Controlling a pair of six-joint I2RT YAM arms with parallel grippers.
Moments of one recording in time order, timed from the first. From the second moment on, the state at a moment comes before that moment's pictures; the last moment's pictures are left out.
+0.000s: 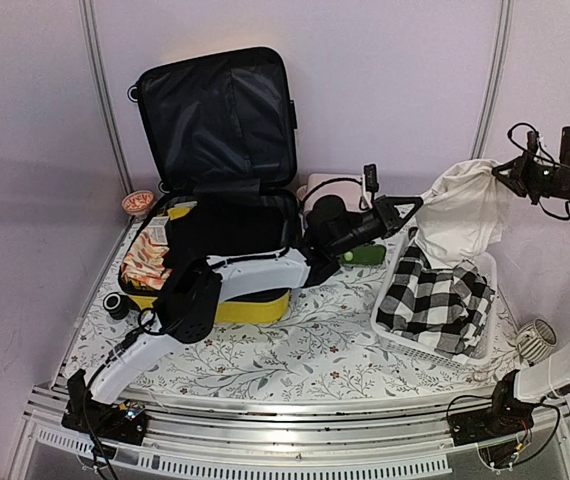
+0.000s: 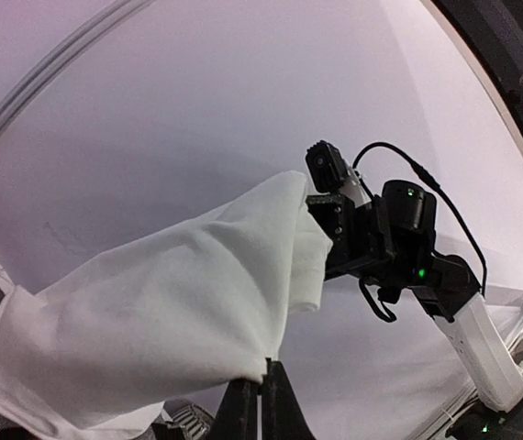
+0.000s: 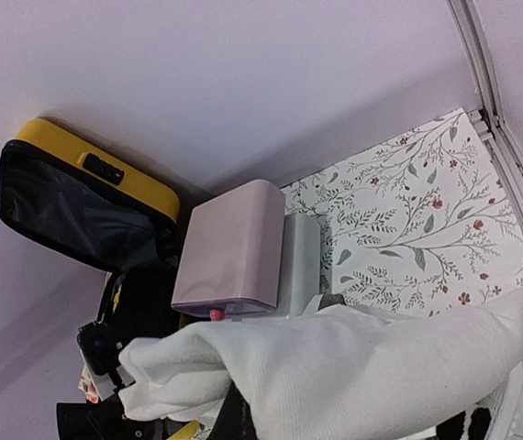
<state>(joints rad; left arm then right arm) -0.98 2.73 2.40 0.77 0.28 -1.07 -0.32 1.34 1.48 -0.66 -0.67 0.41</state>
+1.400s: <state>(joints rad) -1.05 2.14 1.36 0.54 0.54 -1.06 0.03 0.76 0.74 -1.14 -0.48 0.69</state>
